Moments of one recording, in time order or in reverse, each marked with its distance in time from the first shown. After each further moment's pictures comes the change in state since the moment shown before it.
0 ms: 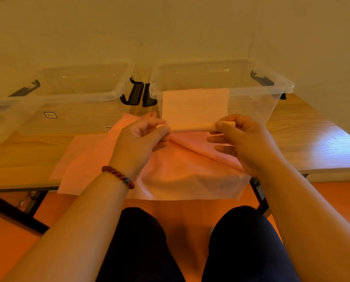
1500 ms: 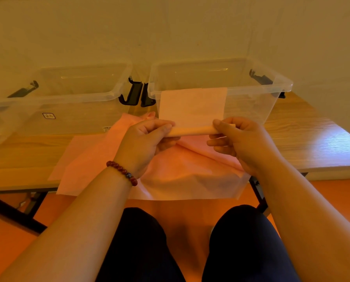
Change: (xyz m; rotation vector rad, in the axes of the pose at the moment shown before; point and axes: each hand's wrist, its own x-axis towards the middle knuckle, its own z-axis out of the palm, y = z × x) left_hand 0.006 -0.001 0.010 -0.115 -0.093 -0.090; right_hand 0.003 0.000 0.001 -0.012 0.003 0.069
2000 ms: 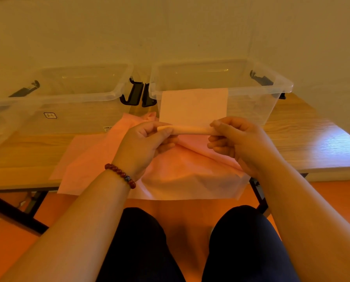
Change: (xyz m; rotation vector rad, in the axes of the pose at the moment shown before) left_hand -0.008 0.000 -0.005 0.044 -0.021 0.008; right_hand -0.005 -0.001 0.000 0.051 -0.055 -0.016
